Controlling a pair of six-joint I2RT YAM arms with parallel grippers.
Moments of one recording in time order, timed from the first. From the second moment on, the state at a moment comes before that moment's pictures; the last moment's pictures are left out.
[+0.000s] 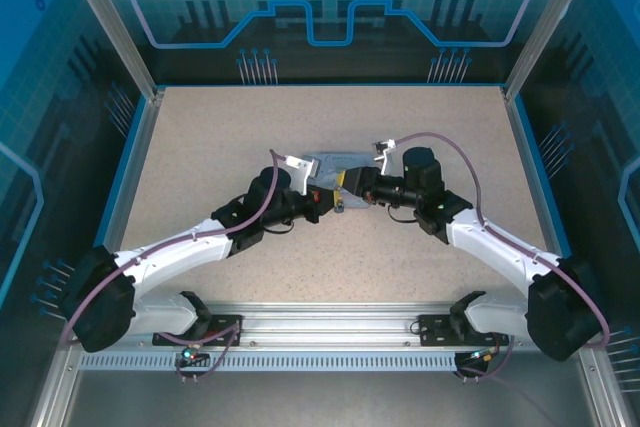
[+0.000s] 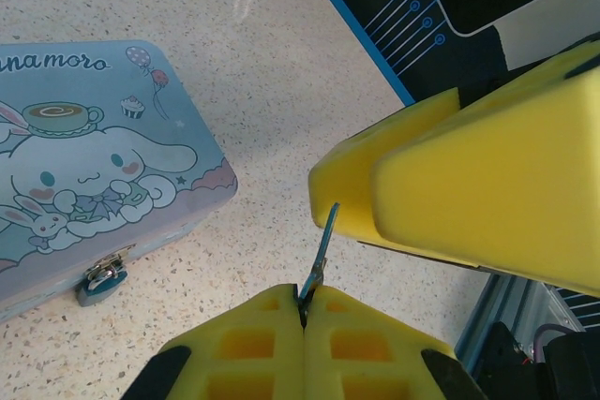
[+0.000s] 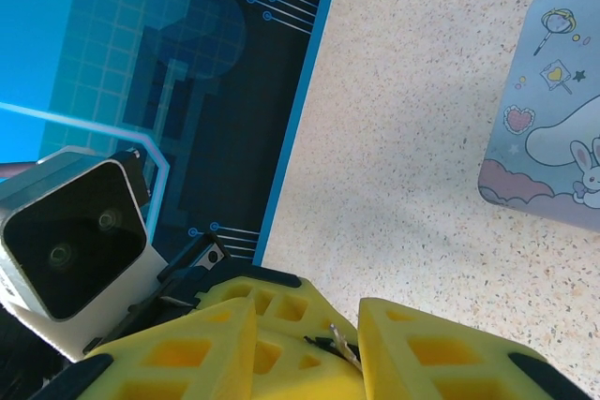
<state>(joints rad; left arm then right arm) -0.73 1.26 0.73 0.14 0.22 -0.59 0.52 1.23 0.73 0.15 -0.58 0.96</state>
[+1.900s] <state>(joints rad) -0.64 1.23 0.71 0.12 0.11 -1.71 0.55 1.32 0.84 0.02 -0.34 1.08</state>
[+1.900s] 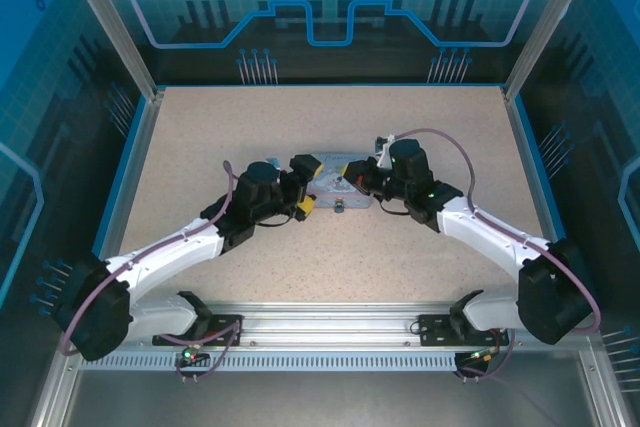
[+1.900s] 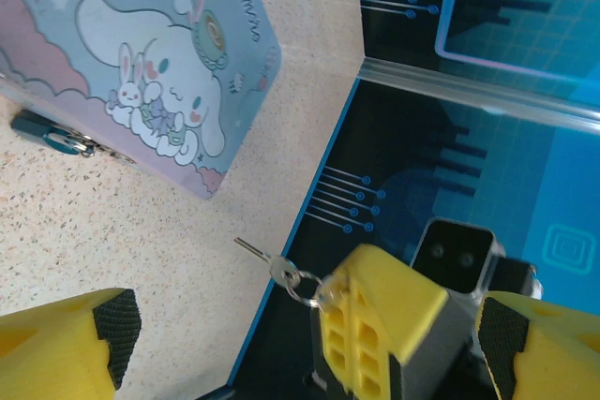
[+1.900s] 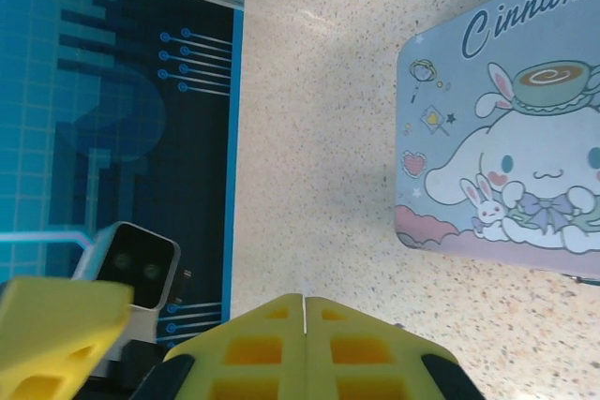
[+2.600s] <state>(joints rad) -0.65 1.36 0.71 0.33 0.05 -2.01 0.70 1.35 0.91 0.10 -0.23 1.17</state>
